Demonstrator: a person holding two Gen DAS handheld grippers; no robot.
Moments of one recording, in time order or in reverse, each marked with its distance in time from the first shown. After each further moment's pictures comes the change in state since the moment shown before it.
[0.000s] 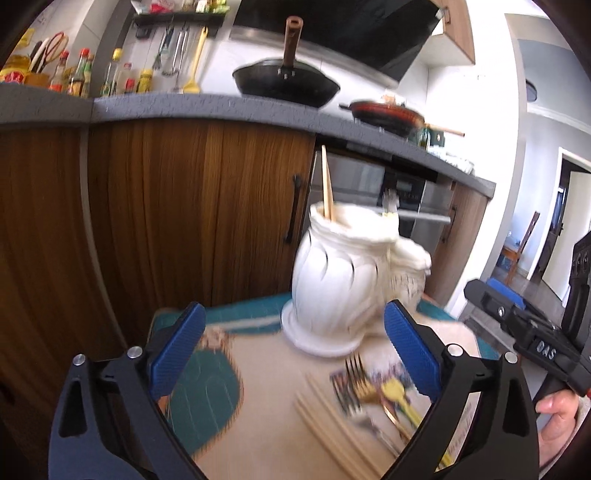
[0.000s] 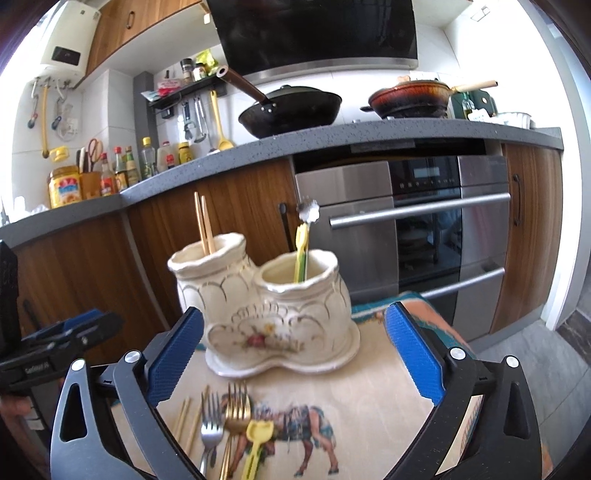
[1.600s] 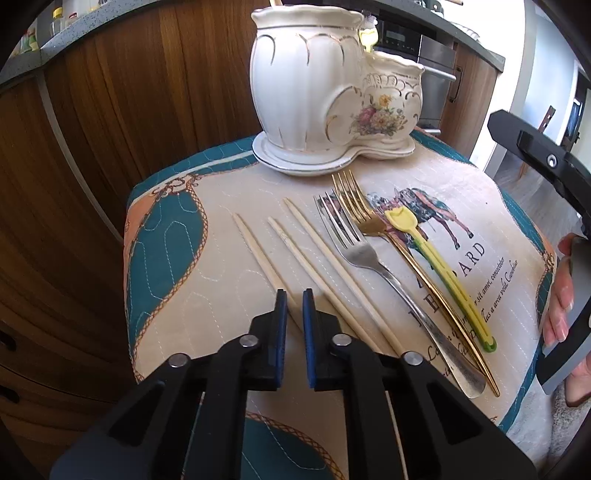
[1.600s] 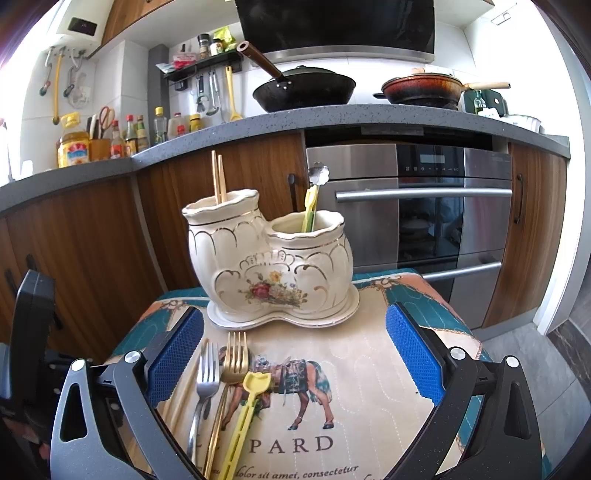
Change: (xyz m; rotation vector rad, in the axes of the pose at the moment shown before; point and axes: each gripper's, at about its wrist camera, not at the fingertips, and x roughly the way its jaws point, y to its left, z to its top) left arm 0.028 -0.028 -0.074 0.147 0.469 0.060; right arm -0.014 0.005 -0.026 -0.081 0.066 0.004
